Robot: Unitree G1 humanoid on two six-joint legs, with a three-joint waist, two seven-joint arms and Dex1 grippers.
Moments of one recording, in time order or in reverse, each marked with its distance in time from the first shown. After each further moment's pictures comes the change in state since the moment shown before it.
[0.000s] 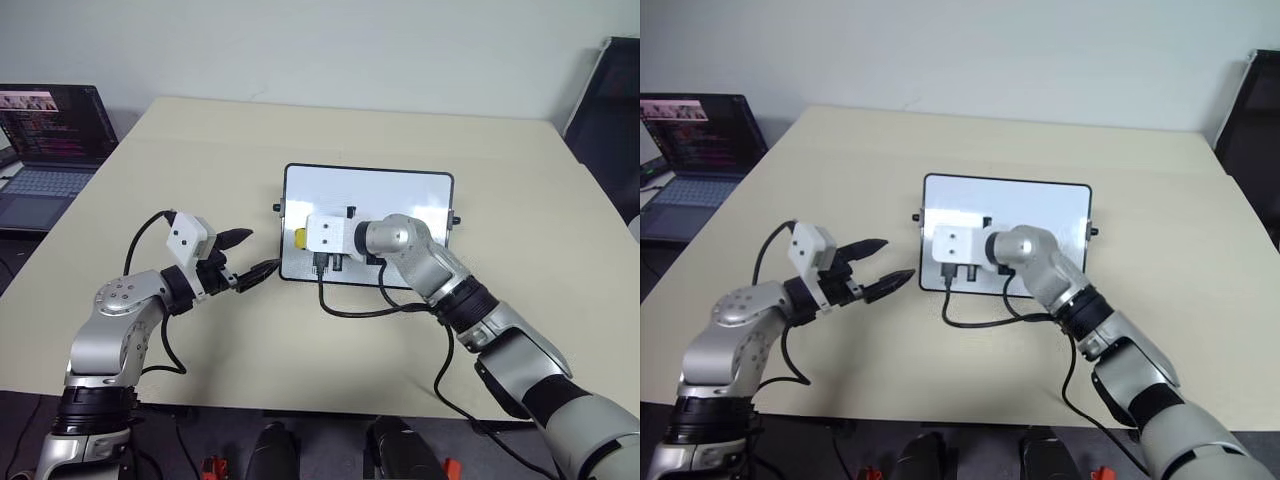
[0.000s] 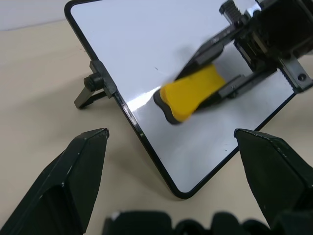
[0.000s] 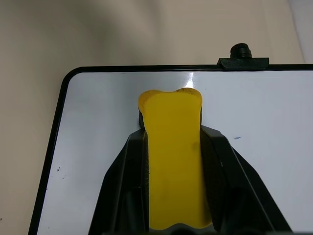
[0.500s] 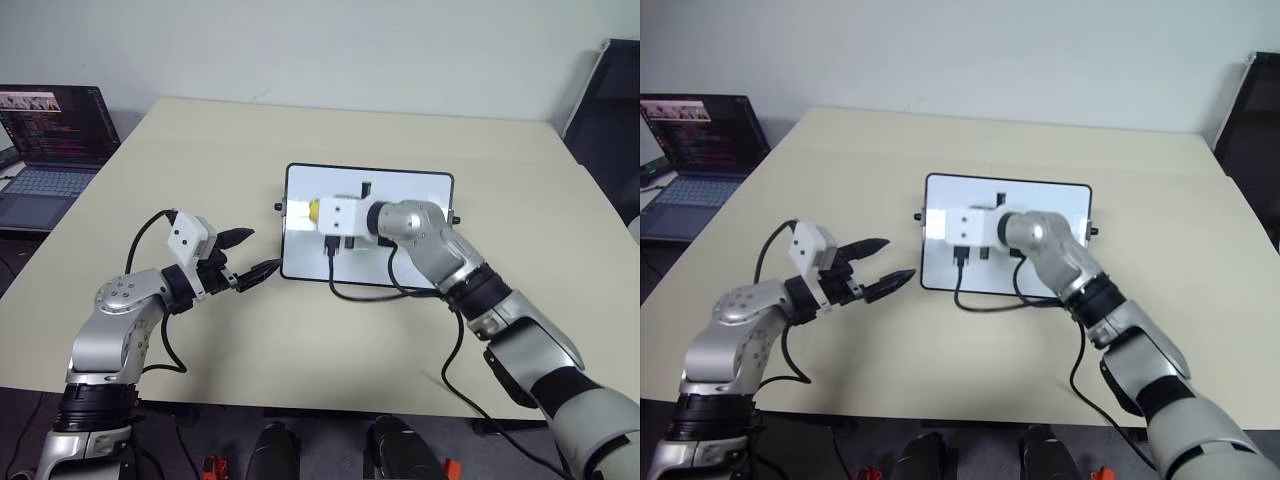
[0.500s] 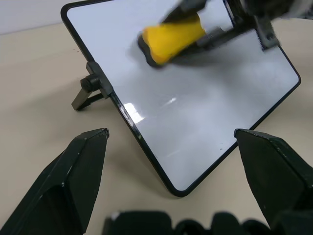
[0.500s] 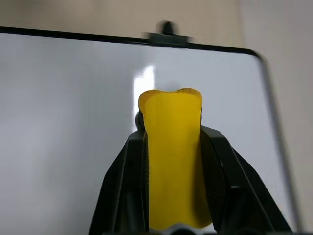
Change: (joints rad) left arm -0.014 0.000 -0.006 0.025 0.006 -0.015 -0.021; right arm 0.004 -0.058 -0.004 -0.021 -0.059 -0.062 -0.014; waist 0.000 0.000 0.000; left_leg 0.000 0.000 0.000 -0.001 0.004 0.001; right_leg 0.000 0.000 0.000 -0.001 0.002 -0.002
